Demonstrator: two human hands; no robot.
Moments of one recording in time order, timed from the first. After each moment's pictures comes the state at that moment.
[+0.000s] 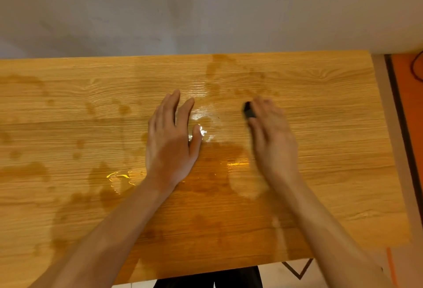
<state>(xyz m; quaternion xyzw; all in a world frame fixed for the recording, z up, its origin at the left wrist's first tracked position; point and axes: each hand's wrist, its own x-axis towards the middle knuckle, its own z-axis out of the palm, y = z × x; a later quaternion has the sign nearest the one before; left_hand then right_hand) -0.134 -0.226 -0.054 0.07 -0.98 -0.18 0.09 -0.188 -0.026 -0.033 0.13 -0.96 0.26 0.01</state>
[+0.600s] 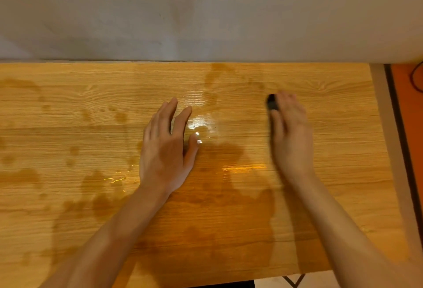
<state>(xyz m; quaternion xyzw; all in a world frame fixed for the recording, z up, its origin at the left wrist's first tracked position) -0.133 -0.227 -0.054 0.08 -0.98 -0.19 0.05 -0.225 0.004 -0.033 0.09 -0.96 0.26 0.02</state>
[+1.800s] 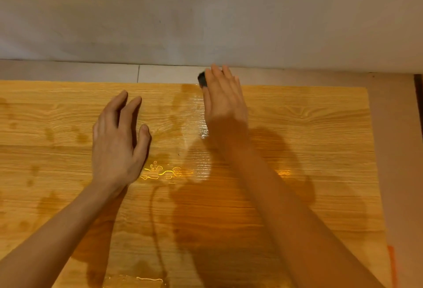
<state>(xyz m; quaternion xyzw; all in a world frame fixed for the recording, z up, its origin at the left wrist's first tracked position) -0.190 -0.247 -0.045 0.18 -0.96 -0.19 0.06 -0.321 -0.078 -0.056 0.18 -0.94 0.29 0.05</state>
